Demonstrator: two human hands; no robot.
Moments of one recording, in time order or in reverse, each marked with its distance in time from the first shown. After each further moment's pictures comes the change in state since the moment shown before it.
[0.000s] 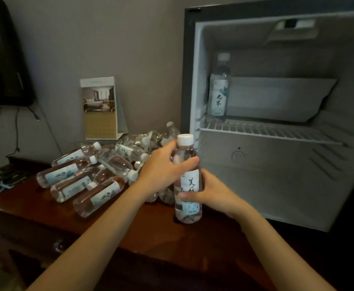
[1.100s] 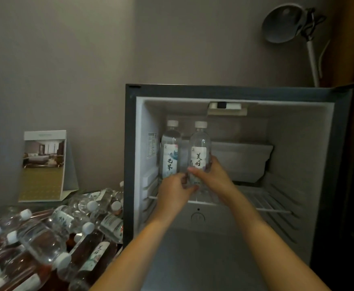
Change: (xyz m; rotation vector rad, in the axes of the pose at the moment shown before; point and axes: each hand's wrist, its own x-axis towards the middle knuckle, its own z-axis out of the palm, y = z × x) left_hand 0.148 0.050 0.120 0.046 0.107 0.073; right_hand 0.080 -0.055 -0.185 -0.197 0.630 -0.173
